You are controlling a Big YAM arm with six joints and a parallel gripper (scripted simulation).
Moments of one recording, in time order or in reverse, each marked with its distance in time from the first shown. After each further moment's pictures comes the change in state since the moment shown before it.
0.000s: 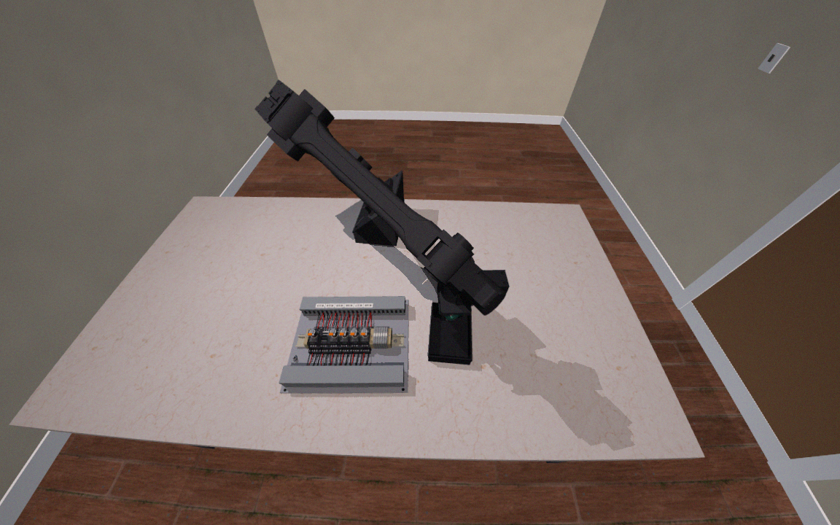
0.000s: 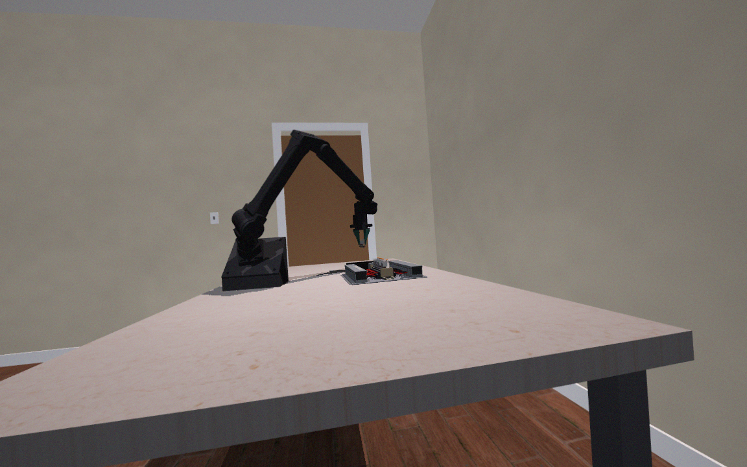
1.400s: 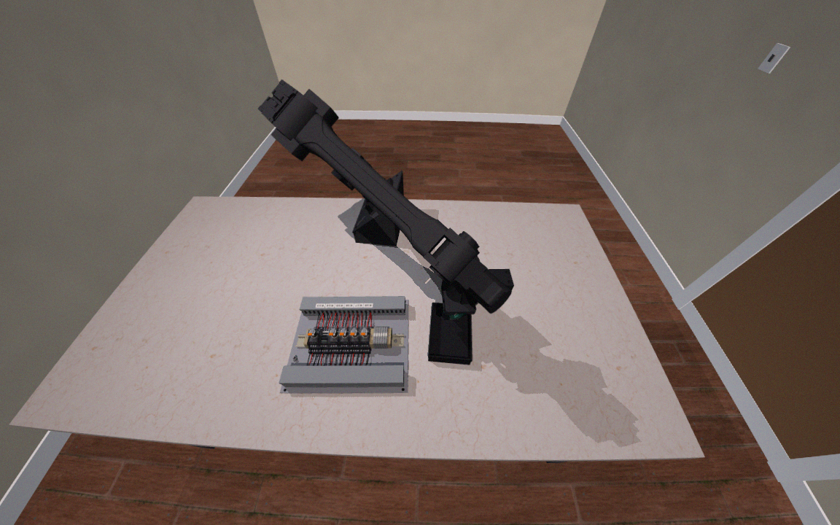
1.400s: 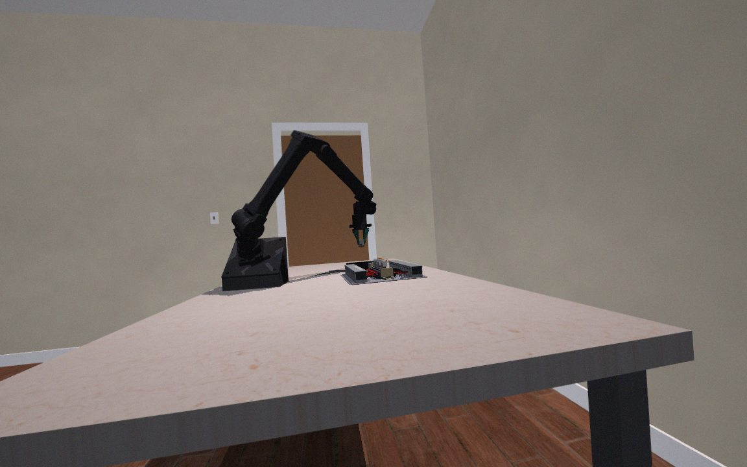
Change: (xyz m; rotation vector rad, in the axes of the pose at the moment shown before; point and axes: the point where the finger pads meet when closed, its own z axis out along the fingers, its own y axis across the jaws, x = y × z) arm -0.010 0.002 -0.001 0.003 0.003 0.002
